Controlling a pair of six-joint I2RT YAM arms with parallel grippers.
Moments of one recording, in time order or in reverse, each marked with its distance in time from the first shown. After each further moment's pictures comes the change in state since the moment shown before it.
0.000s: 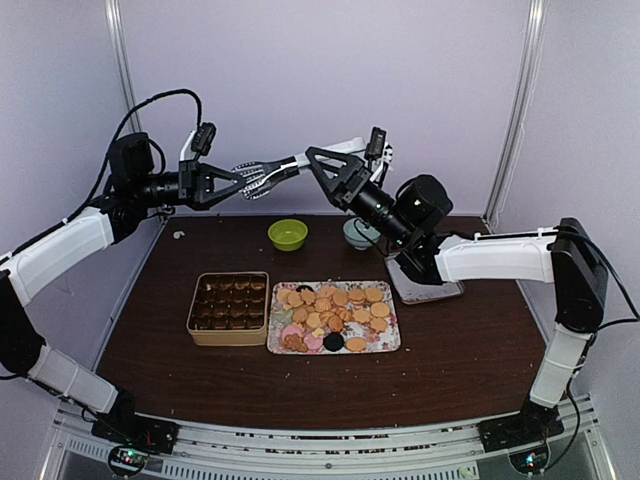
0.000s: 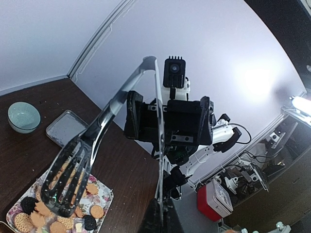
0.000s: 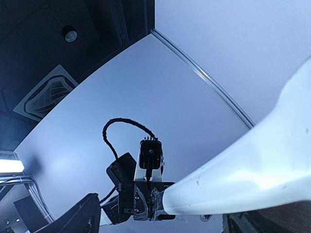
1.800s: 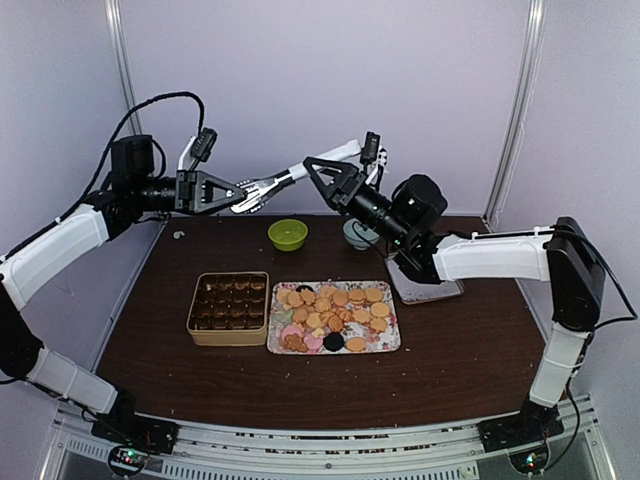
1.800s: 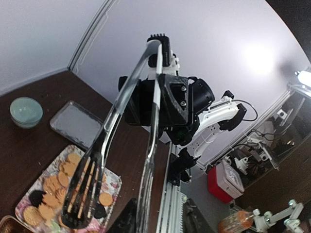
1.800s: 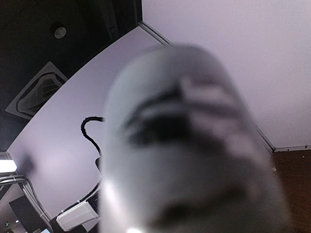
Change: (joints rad) left arm 0.004 -0.021 0.029 -0.220 0.041 0.238; right arm -0.002 0.022 0.019 -0.048 -0.015 0.010
